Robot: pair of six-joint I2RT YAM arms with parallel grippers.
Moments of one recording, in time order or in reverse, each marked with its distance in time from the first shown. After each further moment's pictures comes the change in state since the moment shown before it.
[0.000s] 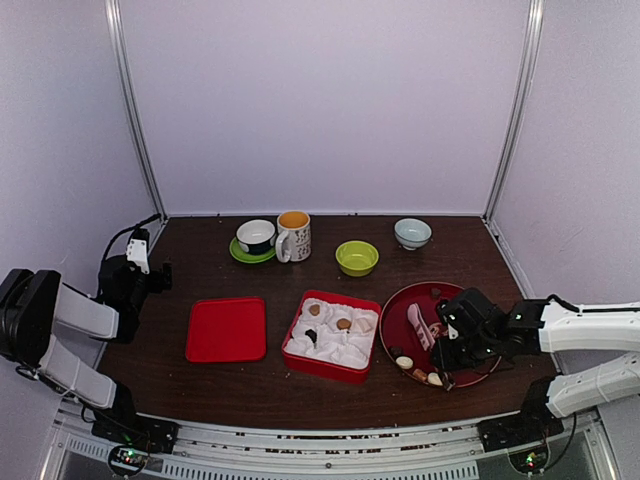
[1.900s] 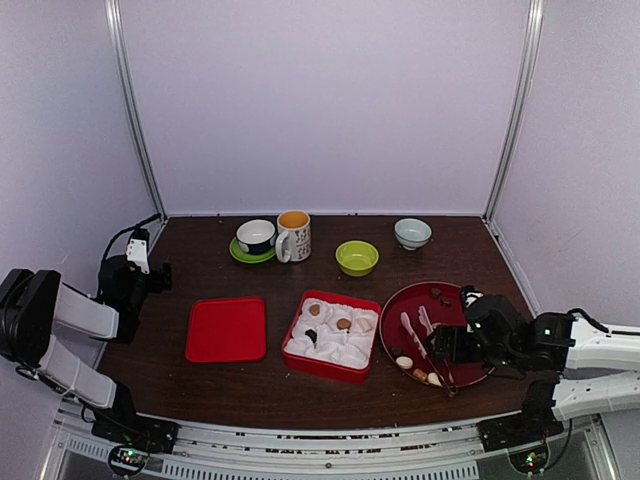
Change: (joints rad) left arm 0.000 0.000 0.000 0.000 0.000 0.000; right arm 0.073 -0.251 -0.074 0.029 0.254 0.095
